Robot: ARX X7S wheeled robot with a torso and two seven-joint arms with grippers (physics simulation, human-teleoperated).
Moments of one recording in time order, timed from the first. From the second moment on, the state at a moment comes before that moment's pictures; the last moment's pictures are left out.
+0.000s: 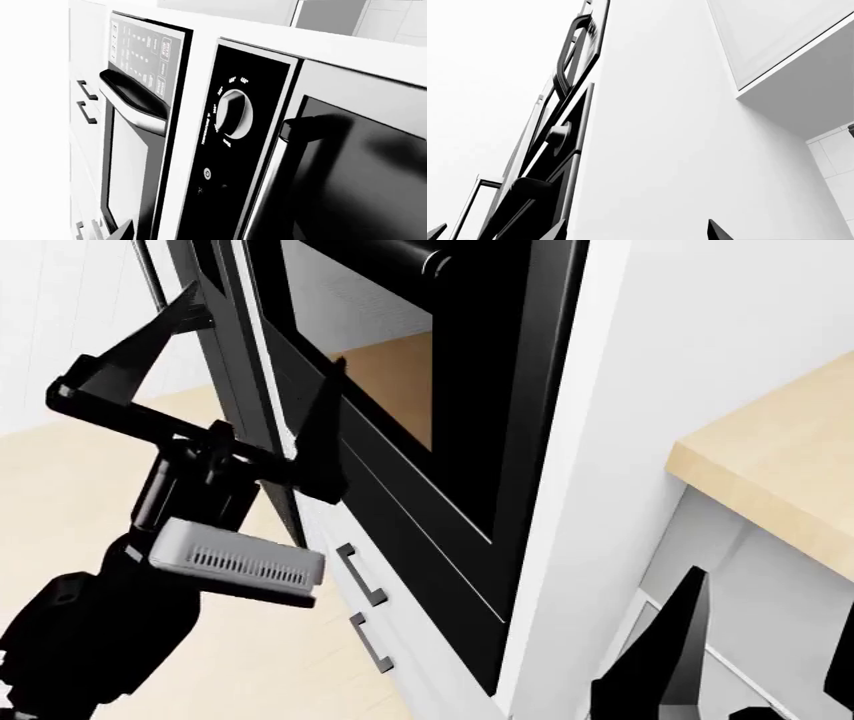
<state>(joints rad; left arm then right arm) -0.75 -0.55 0.46 -0.15 0.29 0.70 -0.30 -0.21 0.43 -0.21 -0.55 -0.09 -0.68 0.54</state>
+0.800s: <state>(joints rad) -1.05 -0.52 0.59 -0.45 0.21 0.66 -0.04 -0.20 0.45 -0.22 -0.55 -0.08 -0.68 0.55</state>
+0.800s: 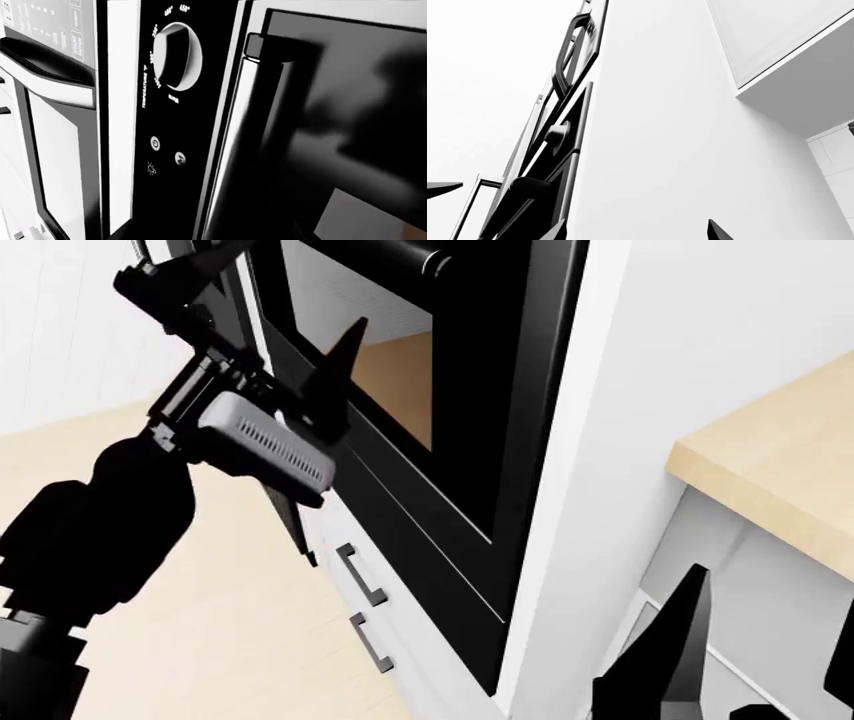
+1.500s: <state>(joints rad) -1.27 -0.49 0.68 -0.71 0.22 0.74 0.12 -0.20 0.45 -0.22 -0.55 -0.08 -0.68 0.55</state>
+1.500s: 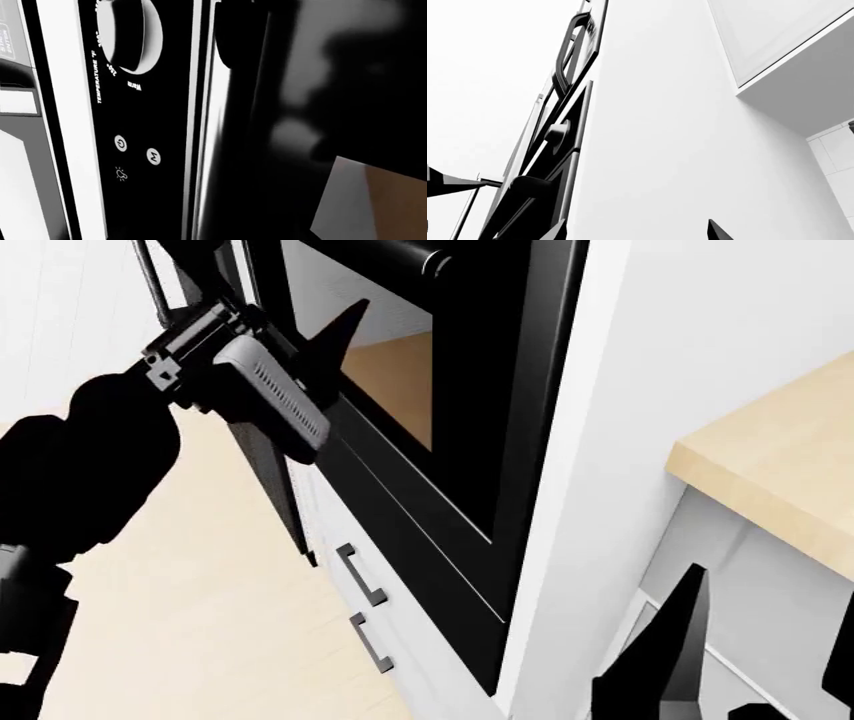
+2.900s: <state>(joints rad) -1.69 -0.32 1.49 -1.29 0.00 1.03 -0.14 -0.19 0.46 -0.23 -0.54 -0.08 -0.68 0.57</state>
